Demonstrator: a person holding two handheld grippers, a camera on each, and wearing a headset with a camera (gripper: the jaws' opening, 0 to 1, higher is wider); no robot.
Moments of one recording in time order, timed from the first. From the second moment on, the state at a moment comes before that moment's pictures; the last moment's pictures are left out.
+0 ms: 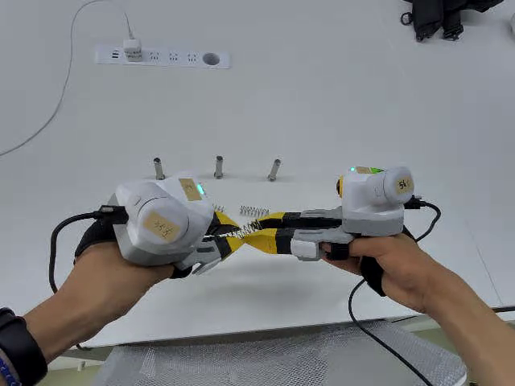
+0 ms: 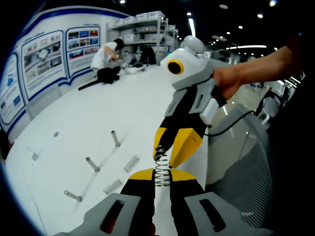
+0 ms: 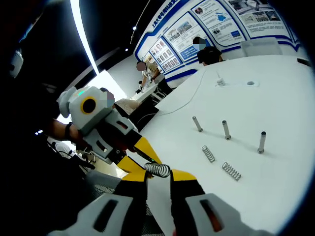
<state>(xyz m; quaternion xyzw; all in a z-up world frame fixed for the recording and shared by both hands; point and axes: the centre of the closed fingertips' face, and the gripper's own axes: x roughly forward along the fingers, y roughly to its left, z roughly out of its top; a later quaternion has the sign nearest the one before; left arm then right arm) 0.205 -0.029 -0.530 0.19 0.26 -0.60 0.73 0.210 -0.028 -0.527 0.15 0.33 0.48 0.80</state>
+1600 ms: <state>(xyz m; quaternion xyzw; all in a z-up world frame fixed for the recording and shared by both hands) 0.214 -0.056 -0.475 0.14 0.19 -0.67 0.71 0.217 -0.037 -0.458 -0.21 0.35 0.57 0.71</state>
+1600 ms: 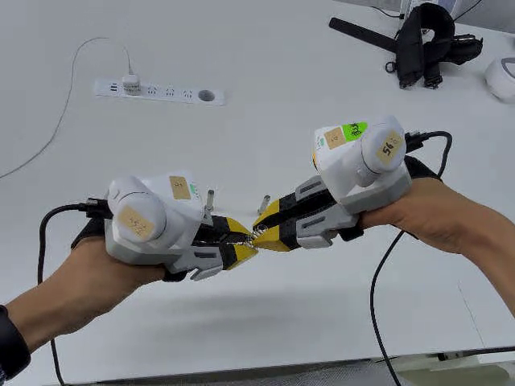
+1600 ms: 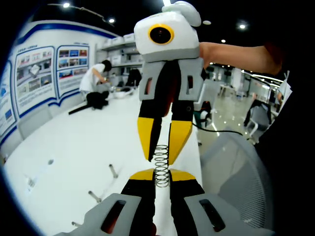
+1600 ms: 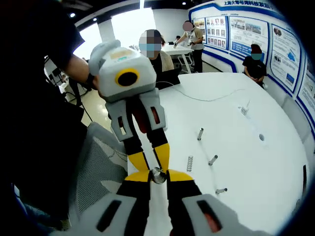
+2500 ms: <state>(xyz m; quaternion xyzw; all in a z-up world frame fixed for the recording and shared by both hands) 0.199 -0.061 -0.470 0.14 0.17 -0.69 0.69 0.198 -0.041 -0.468 -0.31 0.34 0.63 0.62</state>
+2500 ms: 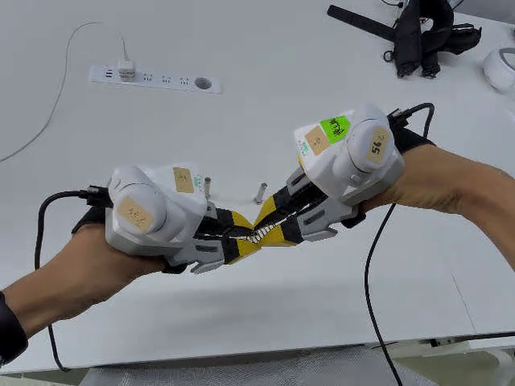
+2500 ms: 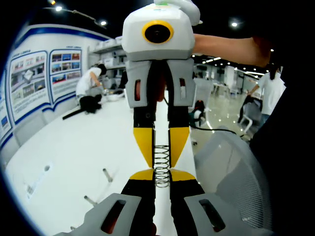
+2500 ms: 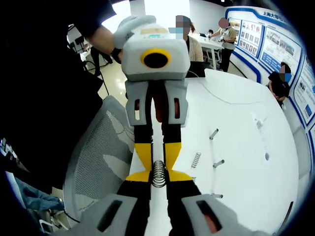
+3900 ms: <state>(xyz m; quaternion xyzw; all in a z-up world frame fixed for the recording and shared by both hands) 0.223 0.007 -0.536 0.09 0.25 -0.58 0.77 0.224 -0.054 -0.511 -0.30 0.38 0.57 0.66</state>
